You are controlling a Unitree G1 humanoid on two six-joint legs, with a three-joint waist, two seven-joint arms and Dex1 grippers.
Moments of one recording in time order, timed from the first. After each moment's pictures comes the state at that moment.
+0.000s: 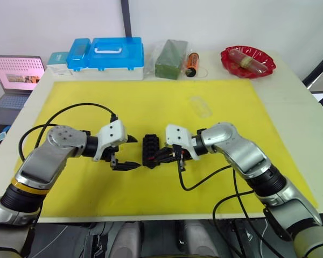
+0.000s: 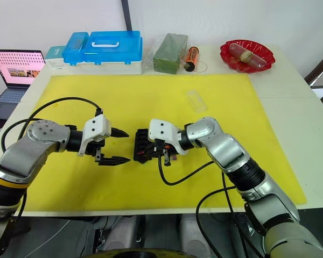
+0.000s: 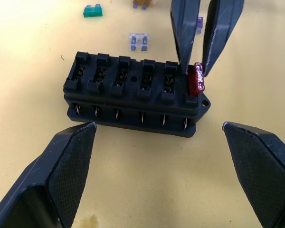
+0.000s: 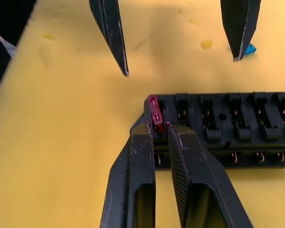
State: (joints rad) left arm -0.45 0.83 -0.18 -0.25 -0.31 0.56 -1.17; right arm -0.70 -0.54 0.46 -0.19 0.21 0.66 1.14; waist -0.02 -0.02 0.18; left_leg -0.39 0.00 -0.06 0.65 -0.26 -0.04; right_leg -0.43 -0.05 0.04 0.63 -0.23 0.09
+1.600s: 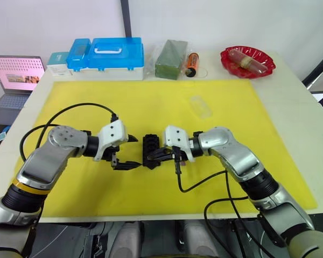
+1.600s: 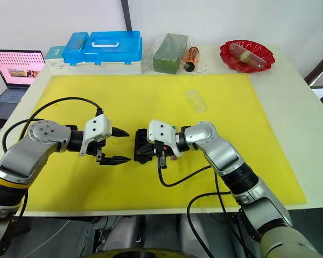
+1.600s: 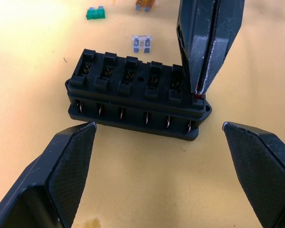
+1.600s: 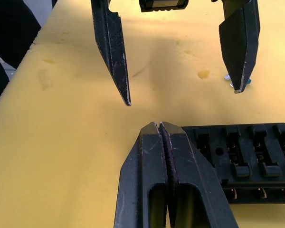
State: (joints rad) left arm -0.44 0.82 -0.18 -0.25 -0.30 0.55 -1.15; right arm -0.64 -0.47 0.45 -0.09 0.20 0.45 1.11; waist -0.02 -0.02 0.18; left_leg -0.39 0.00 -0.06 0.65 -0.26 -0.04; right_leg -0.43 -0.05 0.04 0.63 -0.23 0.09
